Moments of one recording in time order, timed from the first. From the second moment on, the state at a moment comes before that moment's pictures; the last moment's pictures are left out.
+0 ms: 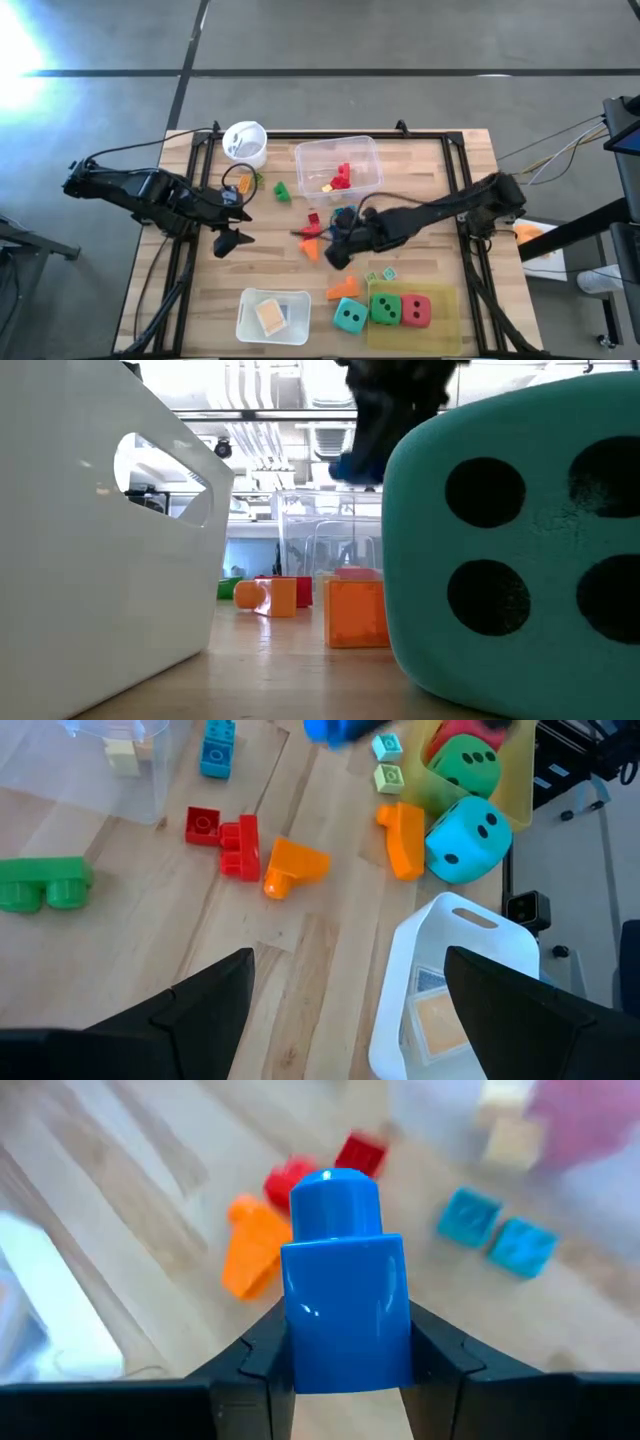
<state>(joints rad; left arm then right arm) -0.25 0.93 1.01 -0.89 -0.06 -0.59 0.26 1.77 1.44 -0.78 0.37 1.01</state>
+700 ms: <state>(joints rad) -0.25 0.93 1.01 -0.89 -0.06 -0.59 -0.09 1.75 1.85 -0.93 0.26 0.89</state>
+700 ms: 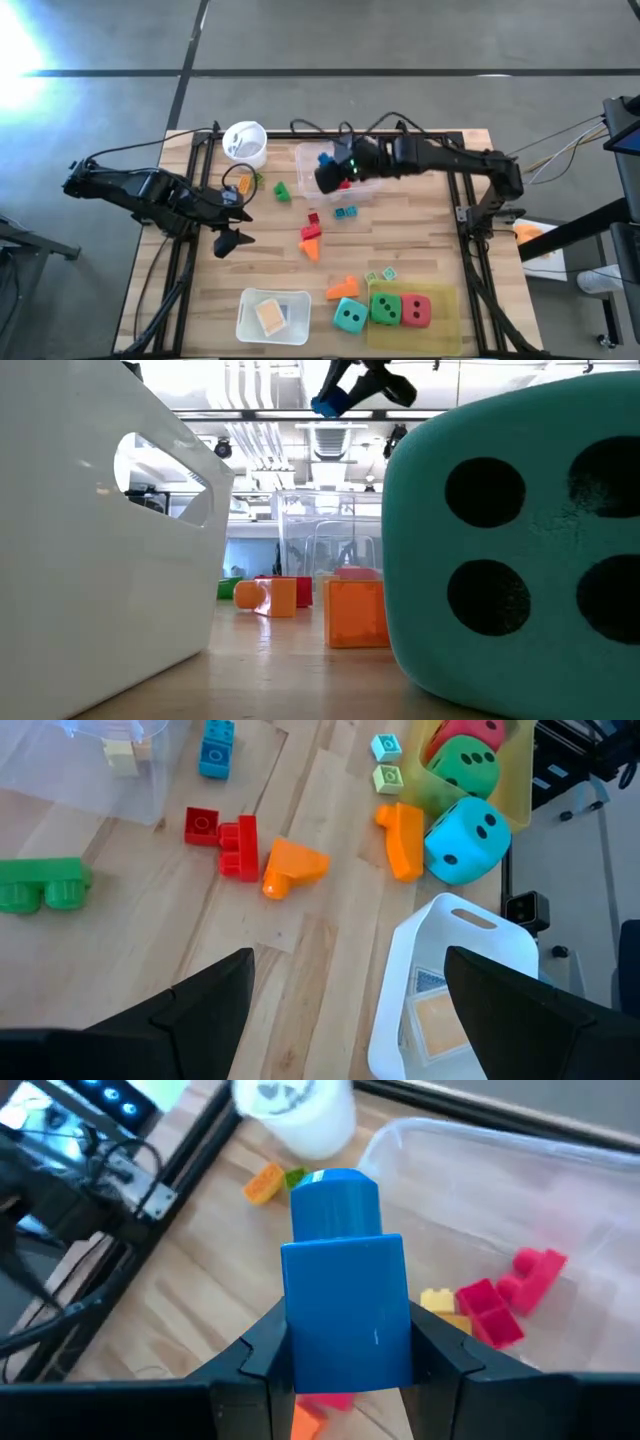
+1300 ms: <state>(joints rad) -0.25 0.93 1.01 -0.89 -0.06 -0.59 -0.23 2.04 2.11 -1.14 0.12 0.99</state>
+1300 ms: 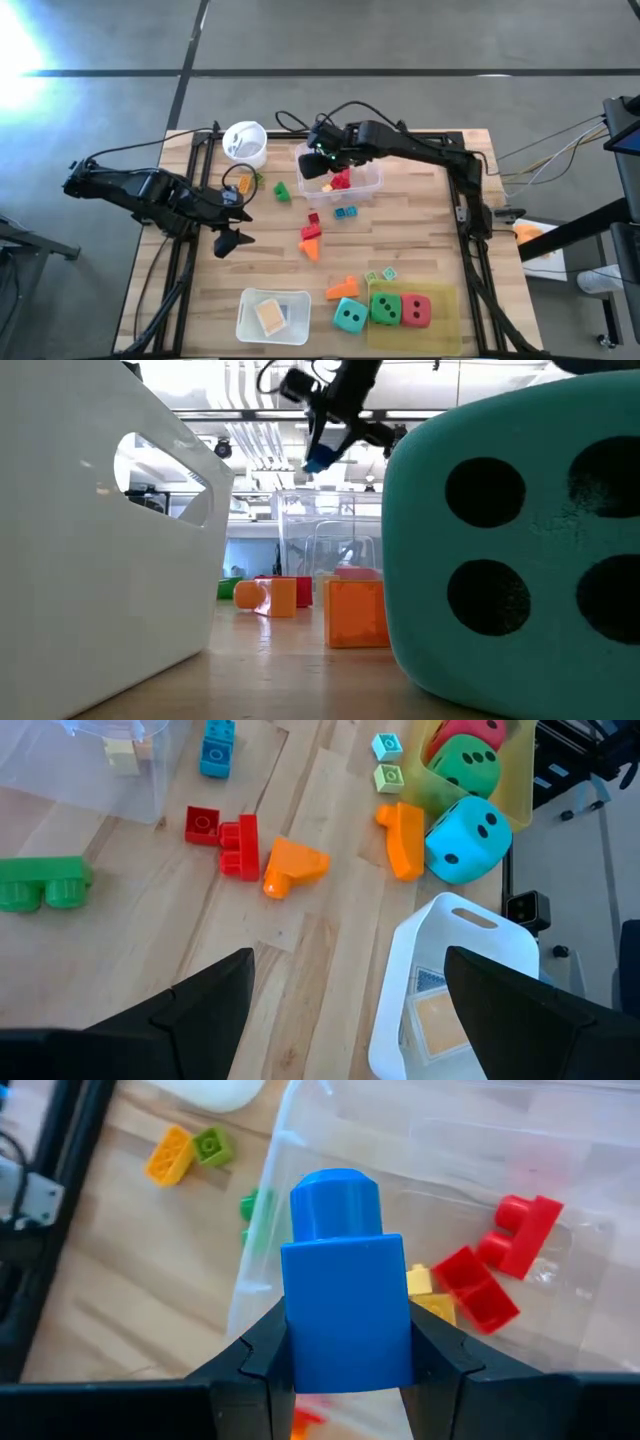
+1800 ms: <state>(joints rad) -0.25 0.93 1.01 -0.89 -0.06 -0.60 -0.31 2.20 2.15 -1.18 0.04 0.99</state>
